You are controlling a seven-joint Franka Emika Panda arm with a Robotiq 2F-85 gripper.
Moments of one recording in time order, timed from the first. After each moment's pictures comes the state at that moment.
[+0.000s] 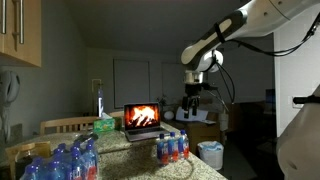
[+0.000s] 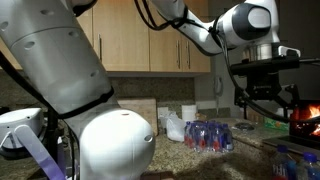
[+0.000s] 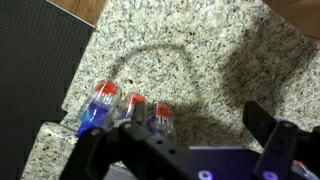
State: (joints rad) arm -0.08 -0.50 -0.31 -2.43 -0.11 2.06 -0.42
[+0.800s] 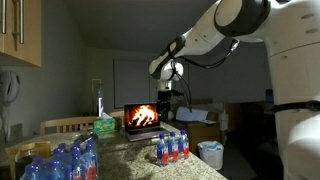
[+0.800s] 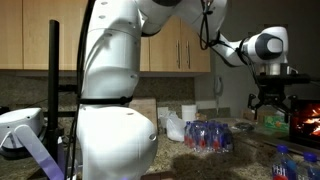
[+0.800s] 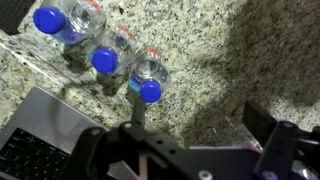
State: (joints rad) arm -0.01 0.08 -0.27 -1.90 0.11 1.99 -0.66
